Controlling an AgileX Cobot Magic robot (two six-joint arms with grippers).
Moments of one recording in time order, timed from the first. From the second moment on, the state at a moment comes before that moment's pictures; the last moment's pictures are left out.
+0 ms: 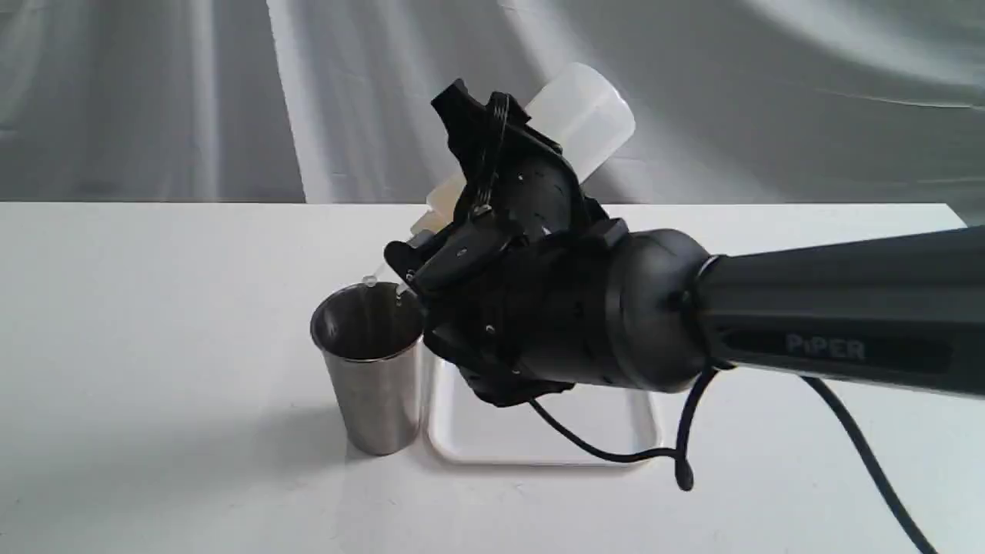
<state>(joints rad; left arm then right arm) -0.06 0.00 0.00 0.03 0.27 0.04 0.70 2.05 -1.43 -1.71 1.00 -0.21</state>
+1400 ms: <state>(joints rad) -0.06 0.00 0.00 0.03 0.27 0.04 0.70 2.04 -1.43 -1.68 1.00 0.50</state>
